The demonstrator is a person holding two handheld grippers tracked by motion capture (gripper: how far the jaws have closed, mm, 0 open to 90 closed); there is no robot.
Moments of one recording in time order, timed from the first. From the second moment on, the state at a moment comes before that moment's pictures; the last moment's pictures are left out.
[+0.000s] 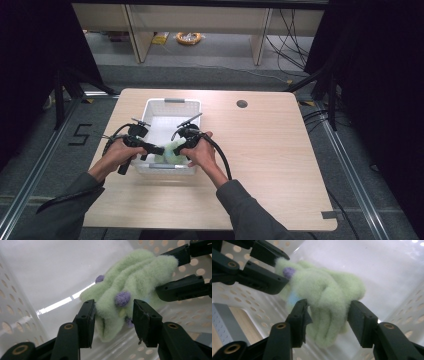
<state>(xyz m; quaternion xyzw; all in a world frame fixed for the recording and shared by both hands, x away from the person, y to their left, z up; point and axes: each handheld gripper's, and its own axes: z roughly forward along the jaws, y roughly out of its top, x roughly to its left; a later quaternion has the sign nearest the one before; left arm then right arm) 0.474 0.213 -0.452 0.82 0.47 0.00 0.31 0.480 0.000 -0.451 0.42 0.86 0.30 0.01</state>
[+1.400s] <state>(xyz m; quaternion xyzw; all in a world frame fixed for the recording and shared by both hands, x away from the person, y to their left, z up) 0.408 0.172 -0.413 0.80 0.42 0.00 0.42 0.436 -0.102 -0.387 0.37 0.83 0.41 0.07</state>
